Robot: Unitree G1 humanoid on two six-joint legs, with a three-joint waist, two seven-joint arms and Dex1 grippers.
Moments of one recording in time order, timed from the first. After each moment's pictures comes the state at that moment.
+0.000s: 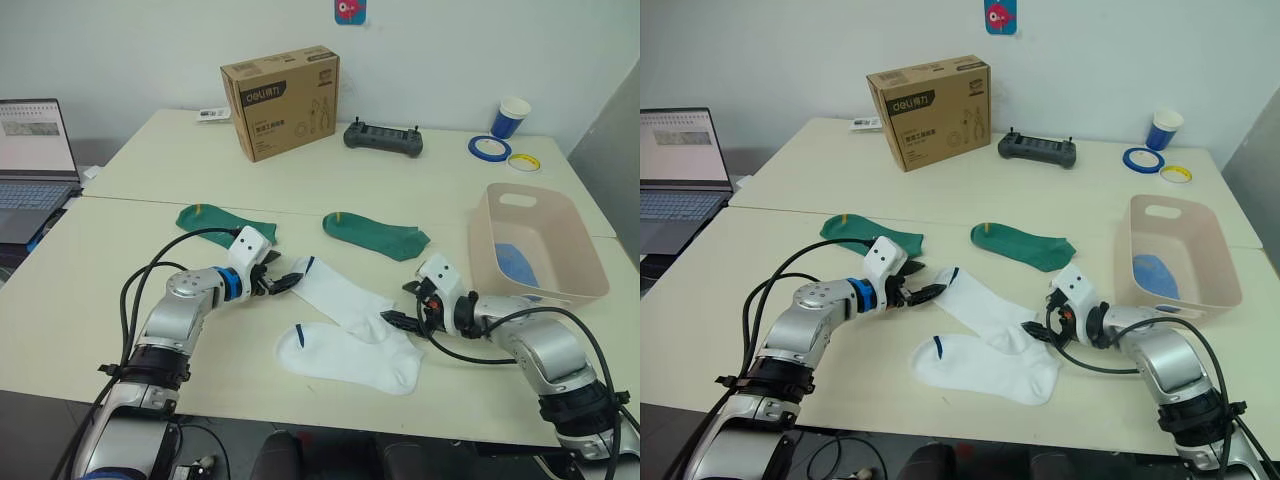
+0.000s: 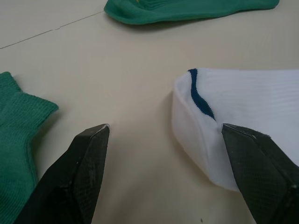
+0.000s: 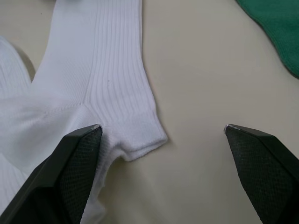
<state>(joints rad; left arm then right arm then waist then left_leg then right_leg) -0.53 0.52 -0.08 0.36 -0.19 0.31 -0.82 -0.34 -0.55 0.19 -0.26 0.30 0.83 0.70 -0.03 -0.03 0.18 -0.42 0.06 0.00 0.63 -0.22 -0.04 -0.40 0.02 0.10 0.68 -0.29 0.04</state>
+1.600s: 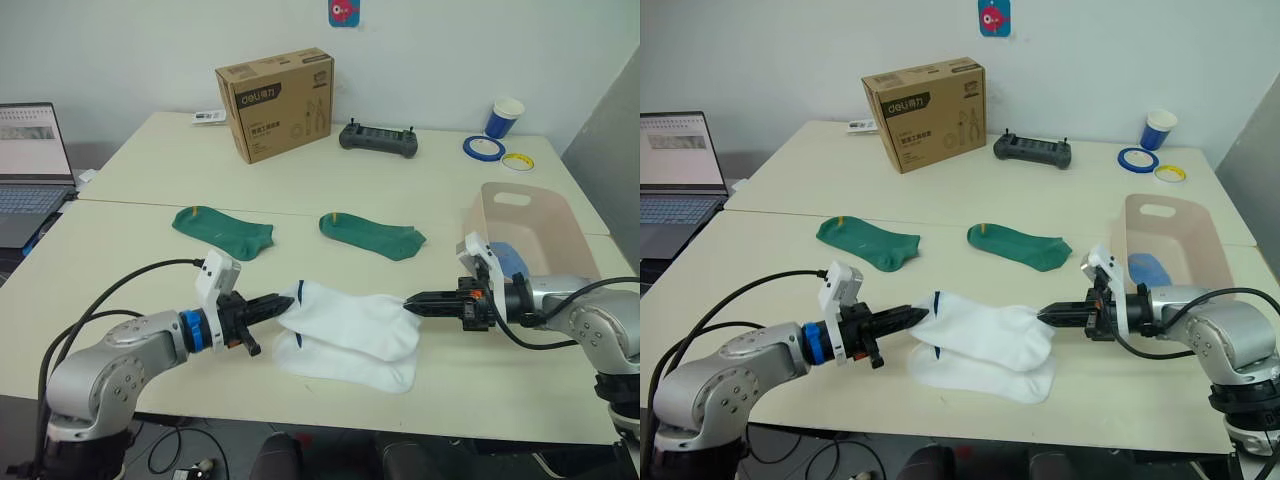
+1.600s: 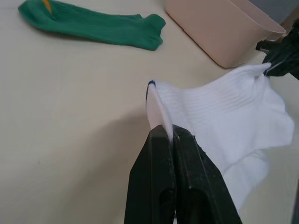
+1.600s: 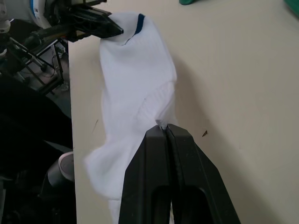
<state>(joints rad) -0.09 0.59 0.26 -0.52 -0.78 1.05 -0.72 -0.40 -0.77 0.01 -0.32 0.73 1.04 1.02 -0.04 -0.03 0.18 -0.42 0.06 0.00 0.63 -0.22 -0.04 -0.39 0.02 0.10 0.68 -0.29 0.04</state>
